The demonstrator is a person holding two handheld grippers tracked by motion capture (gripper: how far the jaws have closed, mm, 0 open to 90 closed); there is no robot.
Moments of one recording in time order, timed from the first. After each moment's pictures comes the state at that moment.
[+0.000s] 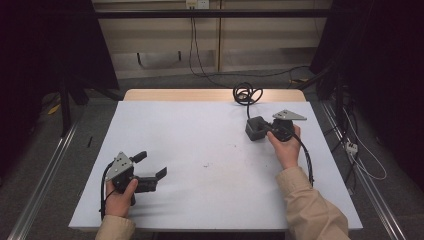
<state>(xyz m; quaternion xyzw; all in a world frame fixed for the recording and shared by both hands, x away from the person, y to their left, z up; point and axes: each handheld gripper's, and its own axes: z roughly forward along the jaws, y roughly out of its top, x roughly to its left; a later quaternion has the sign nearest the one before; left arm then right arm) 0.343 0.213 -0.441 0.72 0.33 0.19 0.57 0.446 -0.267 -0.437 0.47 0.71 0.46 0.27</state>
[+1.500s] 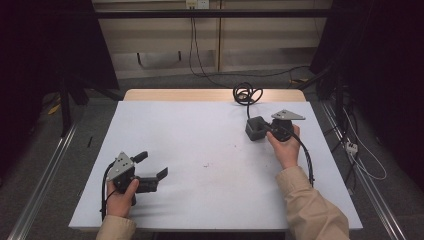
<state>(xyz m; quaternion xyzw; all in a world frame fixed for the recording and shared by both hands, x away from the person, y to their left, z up) 0.342 0.210 -0.441 0.72 0.33 0.19 0.58 0.446 -0.265 -0.436 0.47 0.71 0.45 0.27</state>
